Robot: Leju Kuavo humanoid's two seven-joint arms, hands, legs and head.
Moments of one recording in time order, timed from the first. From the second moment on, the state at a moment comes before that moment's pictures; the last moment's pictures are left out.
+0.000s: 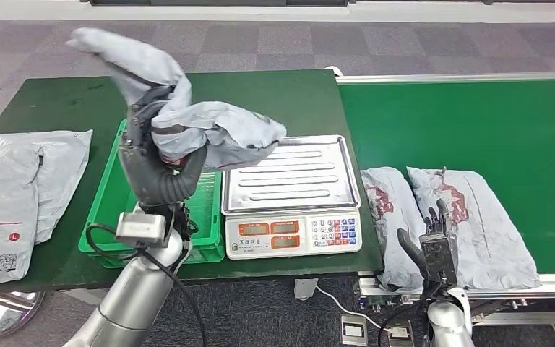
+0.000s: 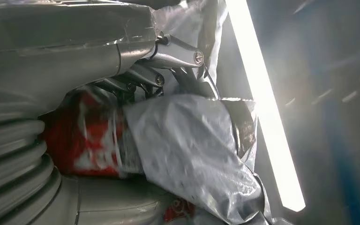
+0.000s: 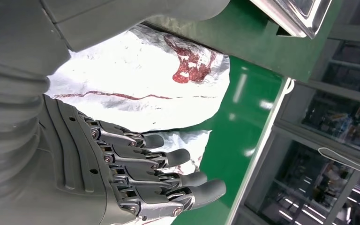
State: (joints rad) left arm -0.47 -0.13 -0.46 -1.40 -0.22 0.67 -0.71; right arm -0.10 -0.01 -0.20 -1.19 0.31 -0.25 -0.51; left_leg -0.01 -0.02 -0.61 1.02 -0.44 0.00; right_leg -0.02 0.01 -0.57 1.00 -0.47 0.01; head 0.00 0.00
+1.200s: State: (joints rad) left arm -0.79 -0.09 -0.07 -0.62 -1.38 -0.16 0.07; right arm -0.06 -0.01 -0.19 -1.23 0.36 -0.23 -0.47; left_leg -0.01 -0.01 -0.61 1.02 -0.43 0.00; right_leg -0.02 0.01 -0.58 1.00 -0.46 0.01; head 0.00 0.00
